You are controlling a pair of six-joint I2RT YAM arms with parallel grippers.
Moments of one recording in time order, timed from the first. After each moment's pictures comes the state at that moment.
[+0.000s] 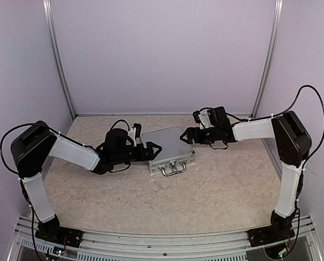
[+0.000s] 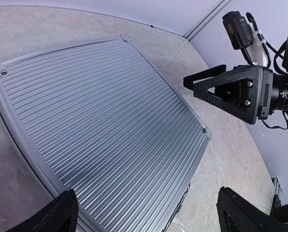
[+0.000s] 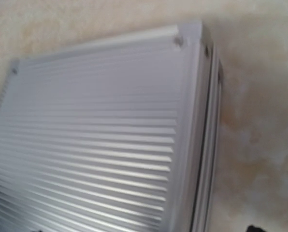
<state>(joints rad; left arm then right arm) -0.71 1.84 0.86 0.60 0.15 -0.59 0.47 1.96 1.27 0.06 -0.34 0.34</state>
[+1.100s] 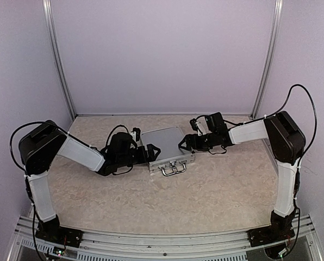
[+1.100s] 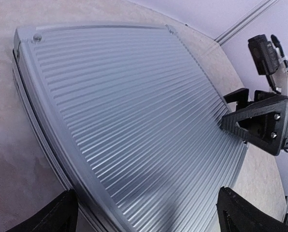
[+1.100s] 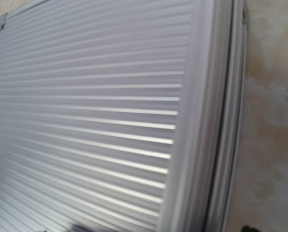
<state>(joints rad) -0.72 1.91 0.89 0.59 0.03 -0.65 0.47 2.05 1.27 0.06 -0.44 0.34</state>
